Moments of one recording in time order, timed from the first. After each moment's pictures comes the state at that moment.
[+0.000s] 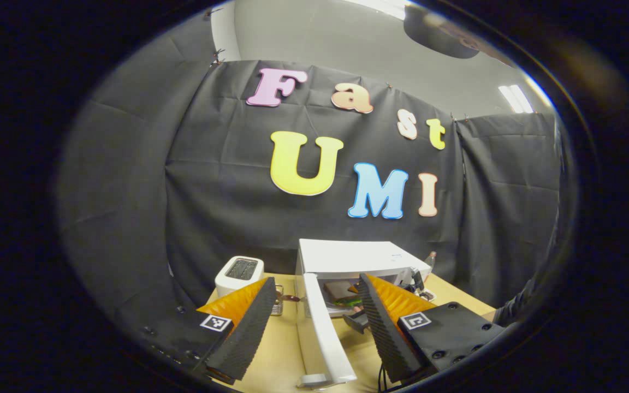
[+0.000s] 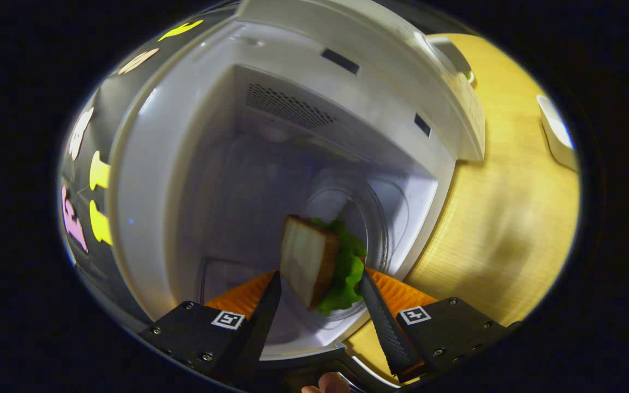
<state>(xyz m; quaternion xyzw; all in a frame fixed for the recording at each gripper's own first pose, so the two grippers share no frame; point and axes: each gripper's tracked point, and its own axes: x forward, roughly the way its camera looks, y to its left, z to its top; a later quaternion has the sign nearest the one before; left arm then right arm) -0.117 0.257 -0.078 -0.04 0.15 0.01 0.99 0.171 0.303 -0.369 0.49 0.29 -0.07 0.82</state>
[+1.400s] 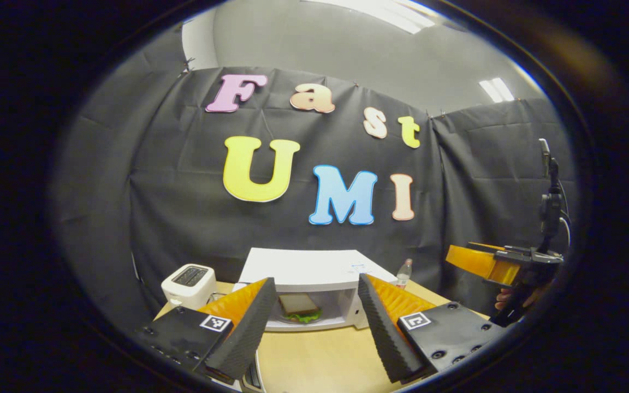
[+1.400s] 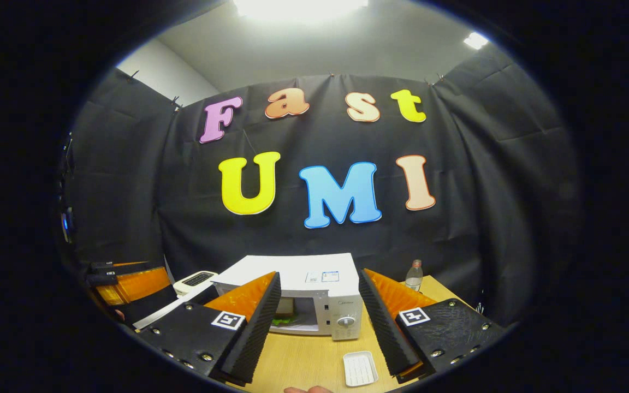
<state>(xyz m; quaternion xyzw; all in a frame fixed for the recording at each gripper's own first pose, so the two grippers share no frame) -0.054 0.117 -0.095 -0.03 0.13 -0.01 0.99 -0.037 0.106 -0.062 0.03 0.04 0.08 1.00</state>
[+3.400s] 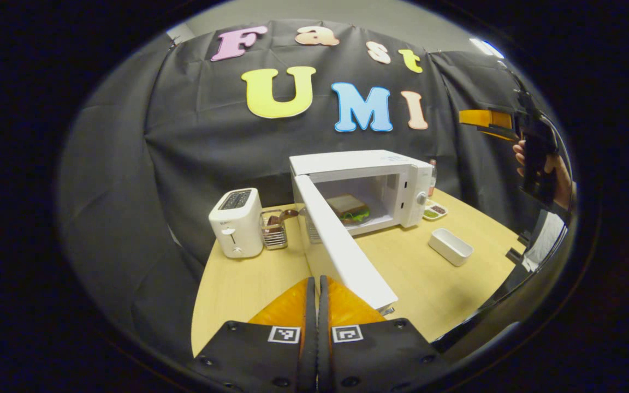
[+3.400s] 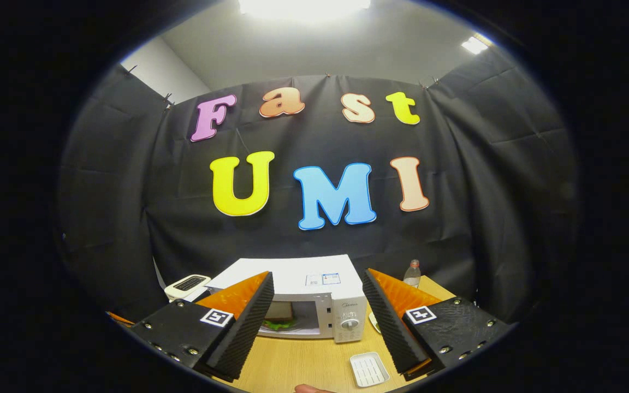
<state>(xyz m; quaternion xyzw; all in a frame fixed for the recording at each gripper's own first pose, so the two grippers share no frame) -0.193 0.240 -0.238 0.04 0.33 -0.02 0.94 -0.018 0.138 -0.072 0.02 0.04 0.05 1.00</state>
